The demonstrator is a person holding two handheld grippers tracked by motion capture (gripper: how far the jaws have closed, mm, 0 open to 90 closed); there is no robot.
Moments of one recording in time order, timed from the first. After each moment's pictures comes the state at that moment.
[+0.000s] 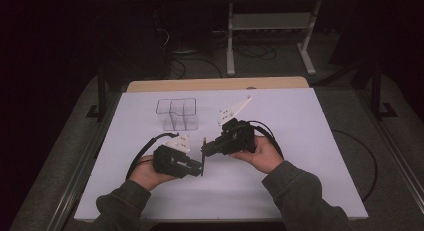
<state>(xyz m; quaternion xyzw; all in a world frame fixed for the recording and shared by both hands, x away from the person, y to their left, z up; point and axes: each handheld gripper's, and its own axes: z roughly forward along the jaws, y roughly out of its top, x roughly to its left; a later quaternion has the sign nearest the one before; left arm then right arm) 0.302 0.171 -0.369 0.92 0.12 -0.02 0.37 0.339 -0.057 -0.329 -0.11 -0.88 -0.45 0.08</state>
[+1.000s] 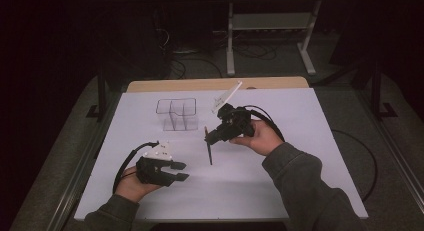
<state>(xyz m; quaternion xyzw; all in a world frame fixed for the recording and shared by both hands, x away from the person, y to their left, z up) 0.283 0.211 -0.386 0.91 0.18 0.03 0.38 0.373 -0.048 -0.313 -0.12 -0.92 -0.37 0.06</state>
